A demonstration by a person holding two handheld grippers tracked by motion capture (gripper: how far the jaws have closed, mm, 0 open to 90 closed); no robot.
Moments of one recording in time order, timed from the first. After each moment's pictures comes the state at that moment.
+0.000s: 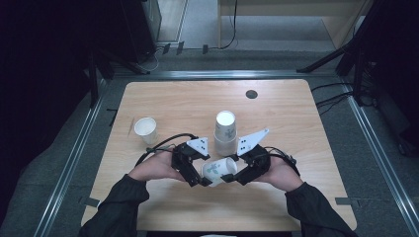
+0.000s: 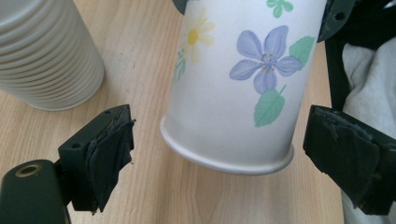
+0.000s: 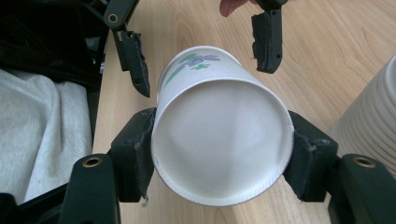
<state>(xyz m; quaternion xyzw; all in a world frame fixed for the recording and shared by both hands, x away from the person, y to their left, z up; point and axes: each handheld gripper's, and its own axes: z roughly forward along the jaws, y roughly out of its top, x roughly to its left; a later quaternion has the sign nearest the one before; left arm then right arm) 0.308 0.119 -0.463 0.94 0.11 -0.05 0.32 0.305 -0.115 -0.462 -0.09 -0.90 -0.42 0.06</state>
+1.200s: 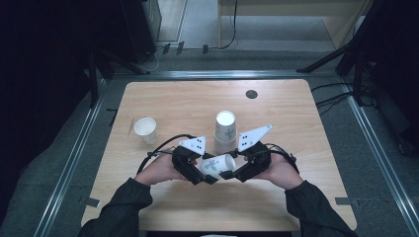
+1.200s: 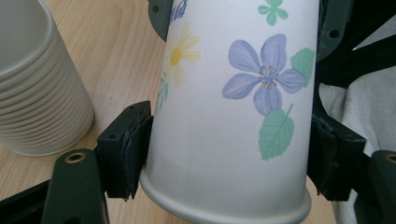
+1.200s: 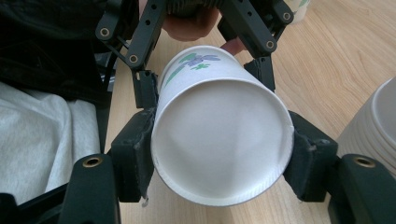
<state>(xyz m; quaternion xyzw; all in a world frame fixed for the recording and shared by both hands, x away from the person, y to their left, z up) 0.306 0.121 -0.470 0.91 0.09 -0.06 0.41 0.307 -0.114 -0.450 -0.09 -0.89 -0.45 0.06</state>
